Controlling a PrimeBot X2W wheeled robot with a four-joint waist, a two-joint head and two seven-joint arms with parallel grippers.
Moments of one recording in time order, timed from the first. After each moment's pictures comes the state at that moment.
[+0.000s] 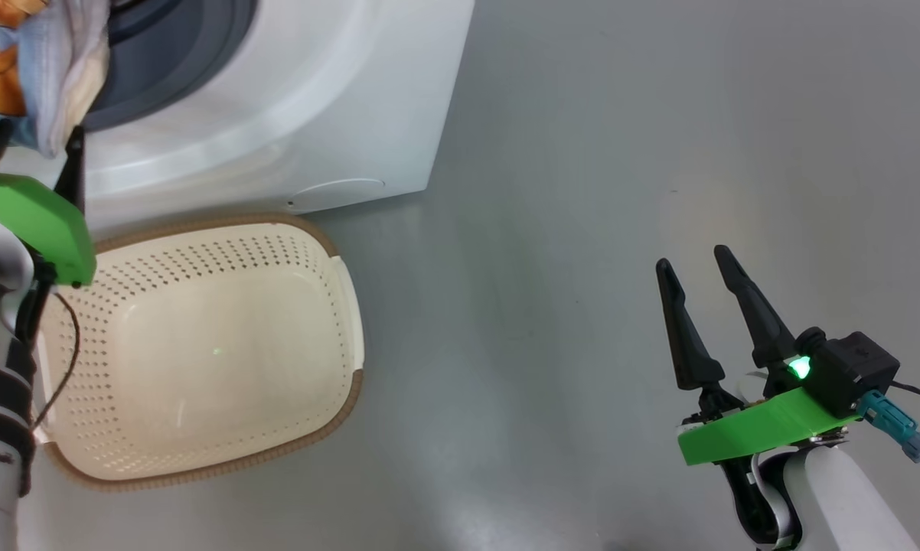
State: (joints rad) left arm -1.04 0.34 -0.16 1.12 -0.15 -0.13 -0.09; right arm -0.22 -0.09 0.16 0.14 0.32 0.13 -0.25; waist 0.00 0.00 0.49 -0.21
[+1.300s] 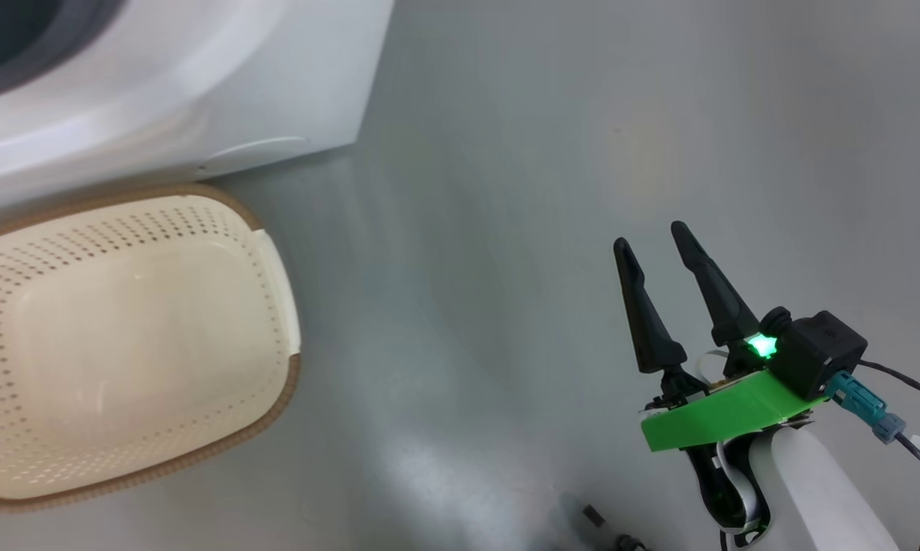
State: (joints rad) left arm -1.42 0.40 -0.16 1.27 -0.20 -0.06 -0.18; right arm -0.28 -0.05 0.22 0.13 0.33 0.13 -0.25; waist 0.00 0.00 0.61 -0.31
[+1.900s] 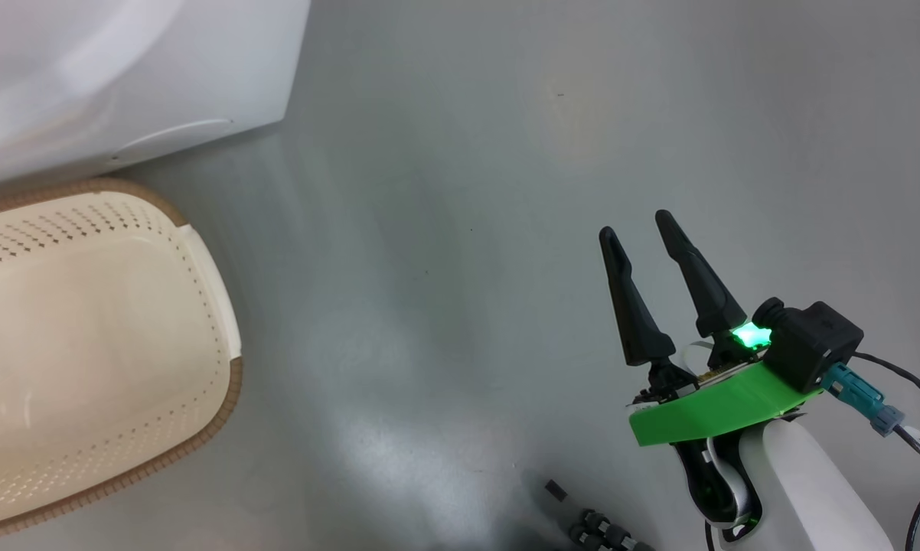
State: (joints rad) left arm -1.43 0.48 -0.15 1.23 -0.20 0.00 -0.22; right arm -0.30 -0.04 0.26 0.11 0.39 0.13 -0.25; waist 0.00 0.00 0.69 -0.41
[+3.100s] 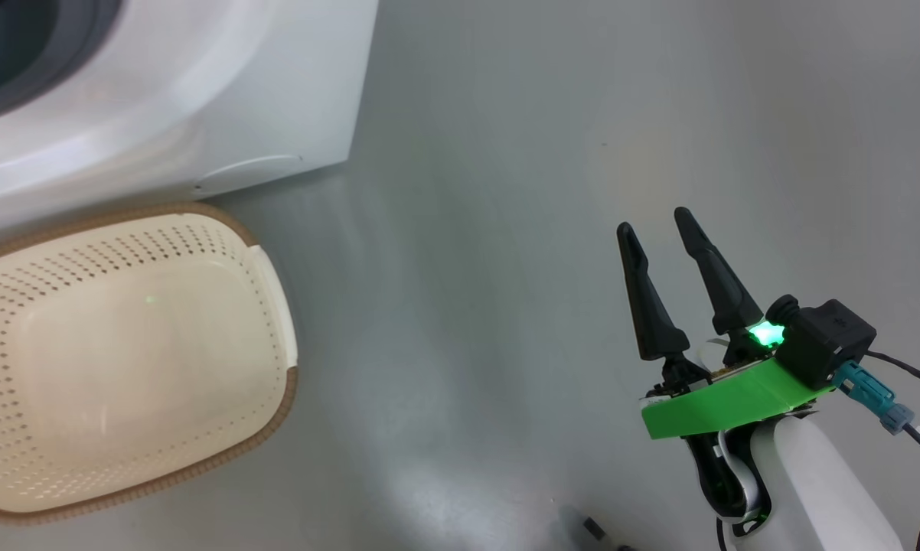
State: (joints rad) left arm -1.39 0.40 -0.16 1.30 -0.30 -0.09 -0.22; right arm -0.30 -0.04 0.22 0.13 0.37 0.13 -0.25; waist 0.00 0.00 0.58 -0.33
